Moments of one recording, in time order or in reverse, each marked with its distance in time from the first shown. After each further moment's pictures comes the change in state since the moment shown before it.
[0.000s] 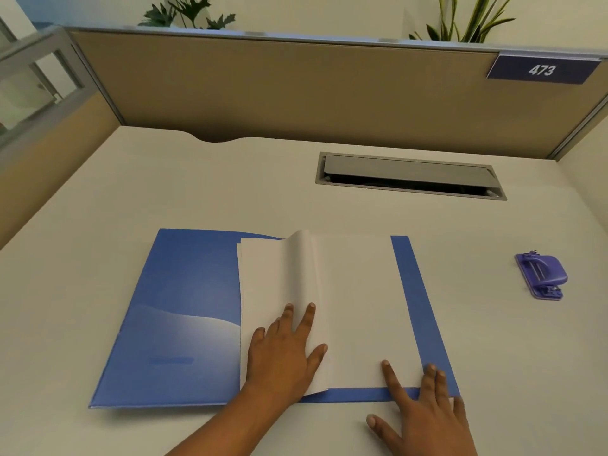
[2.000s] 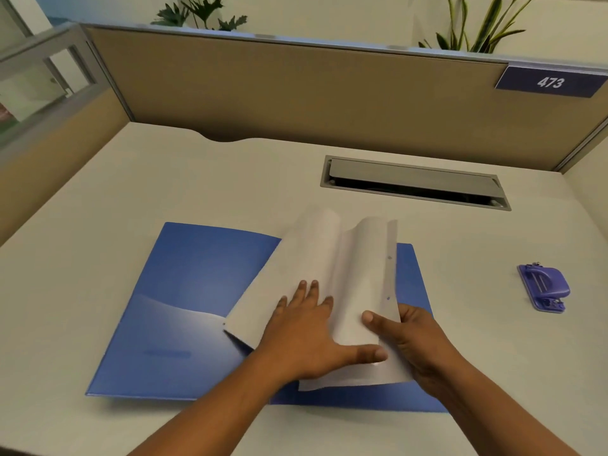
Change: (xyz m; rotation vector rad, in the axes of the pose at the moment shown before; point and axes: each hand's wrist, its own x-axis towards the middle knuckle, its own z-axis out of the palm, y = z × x) left_hand 0.005 0.031 -0.078 -0.281 -0.178 0.073; right_hand 0.028 -0.025 -0.112 1.402 -0.103 -0.184
